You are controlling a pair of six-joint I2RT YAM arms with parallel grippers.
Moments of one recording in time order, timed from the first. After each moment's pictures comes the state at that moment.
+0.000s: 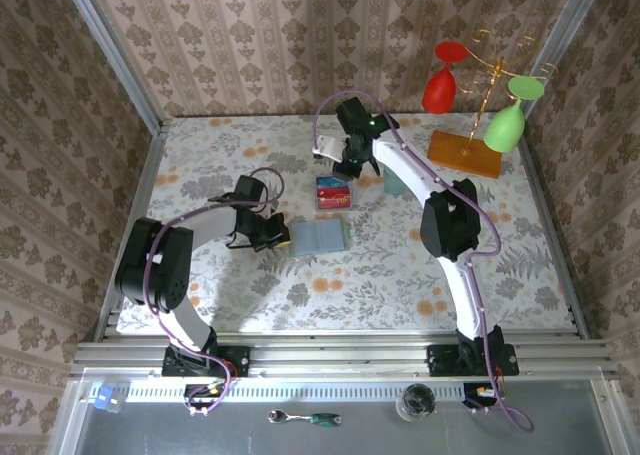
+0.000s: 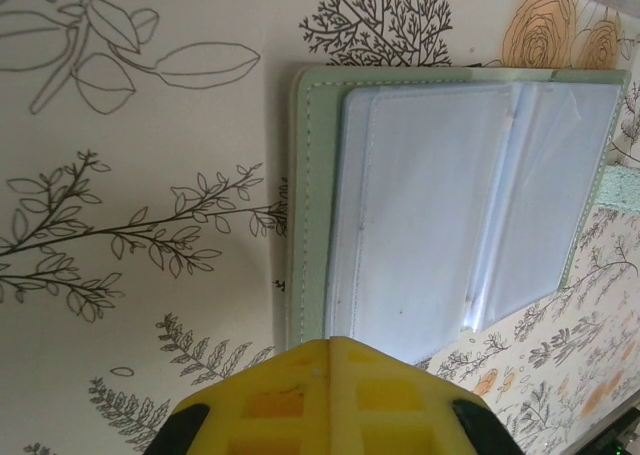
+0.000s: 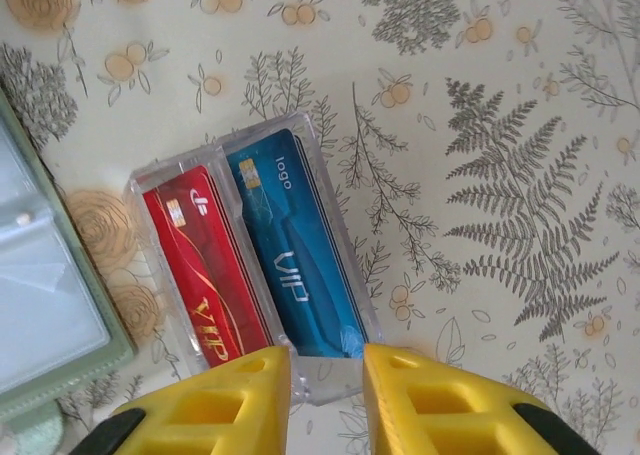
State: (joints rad) left arm -0.37 1.68 0.91 -0.45 0.51 -0.57; right arm 0.46 2.27 2.16 -1.00 -0.13 -0.76
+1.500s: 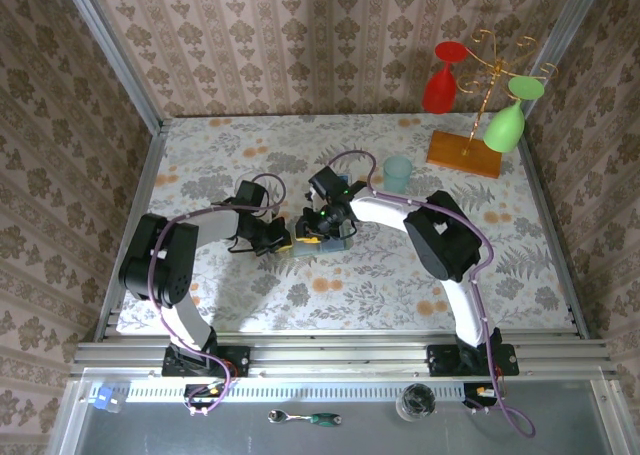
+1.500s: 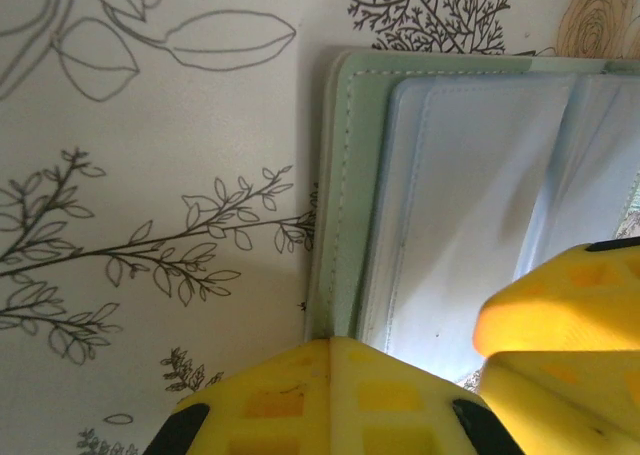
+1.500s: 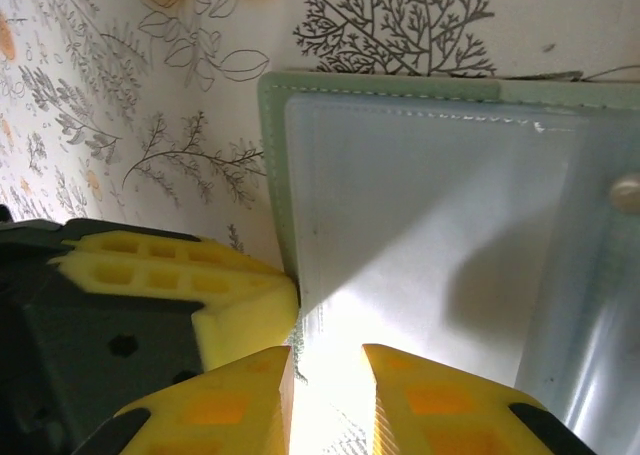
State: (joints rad) left arm -0.37 1.72 0.87 -0.38 0.53 -0.59; right arm 0.67 2.14 1.50 -0.45 -0.51 0.73
